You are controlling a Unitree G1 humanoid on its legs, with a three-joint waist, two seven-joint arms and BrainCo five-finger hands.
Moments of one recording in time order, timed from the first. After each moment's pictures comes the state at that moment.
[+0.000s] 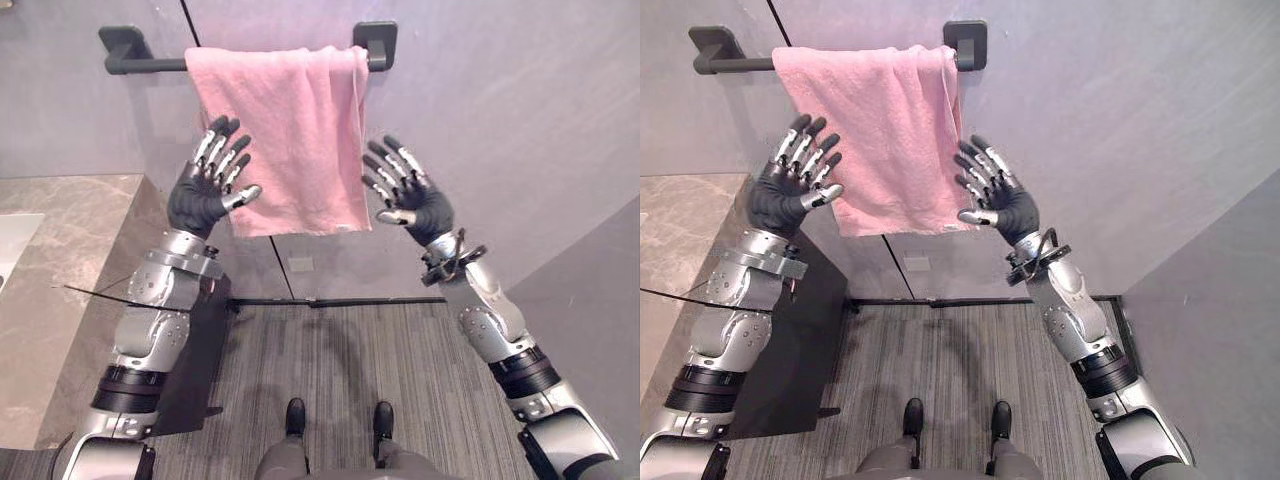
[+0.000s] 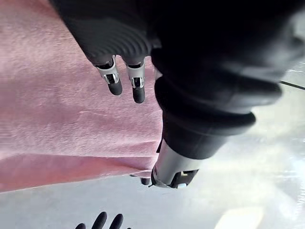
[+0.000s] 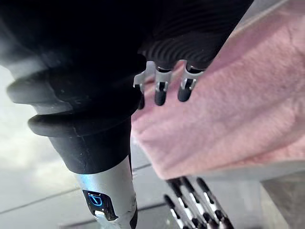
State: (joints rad) left arm -0.31 0.55 -0.05 -0.02 -0.74 -0.17 -0.16; right arm -0.48 -0.40 0.33 0.04 0.85 -0.14 0.22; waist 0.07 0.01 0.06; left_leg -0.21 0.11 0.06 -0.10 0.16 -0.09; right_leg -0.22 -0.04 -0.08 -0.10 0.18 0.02
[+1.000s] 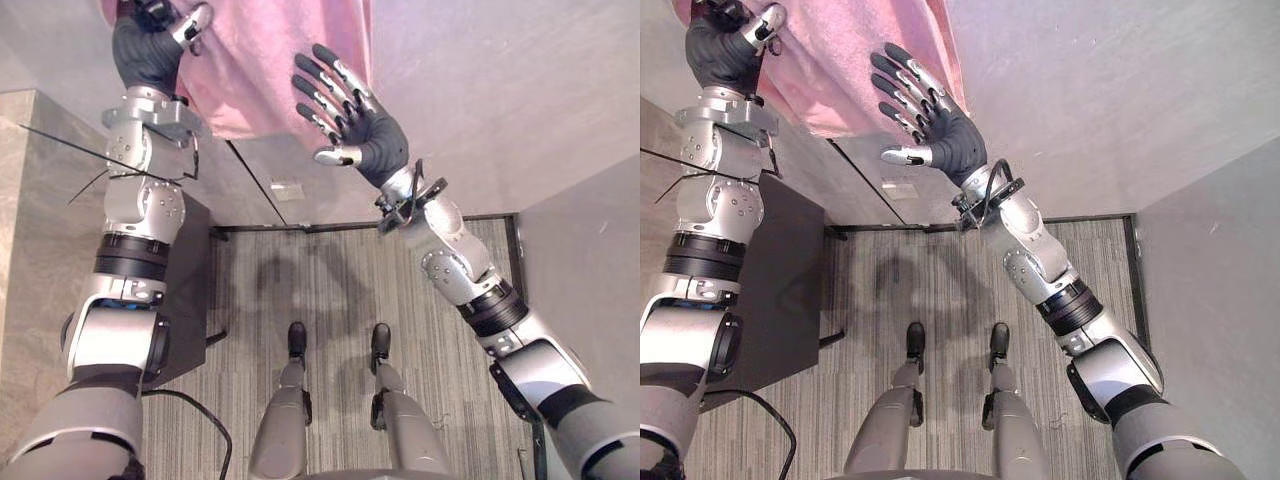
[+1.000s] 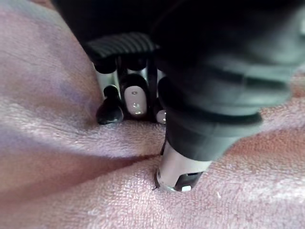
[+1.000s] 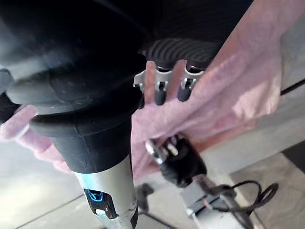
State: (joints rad) left arm -0.98 0.60 -0.08 0.48 -0.81 -0.24 0.01; right arm -0.82 -0.33 0.45 0.06 0.88 -0.15 0.18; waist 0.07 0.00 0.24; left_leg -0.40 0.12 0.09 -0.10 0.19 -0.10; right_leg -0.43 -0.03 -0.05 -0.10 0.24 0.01
